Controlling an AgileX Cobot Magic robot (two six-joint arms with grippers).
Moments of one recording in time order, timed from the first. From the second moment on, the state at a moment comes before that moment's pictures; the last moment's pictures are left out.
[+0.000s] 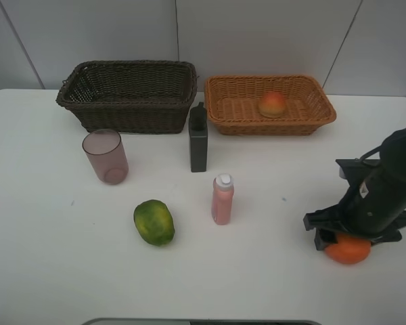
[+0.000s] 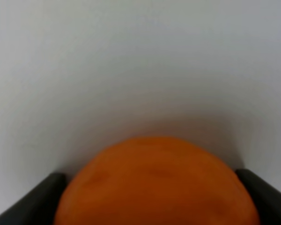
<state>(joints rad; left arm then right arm) -0.05 -0.01 -0.50 0.00 1.07 -0.08 0.31 1.65 -0.51 -0.17 0.51 0.48</state>
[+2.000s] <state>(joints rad) -0.05 -0.01 -0.50 0.00 1.07 -0.08 0.26 2.06 -1.52 -0.40 0.61 0.43</state>
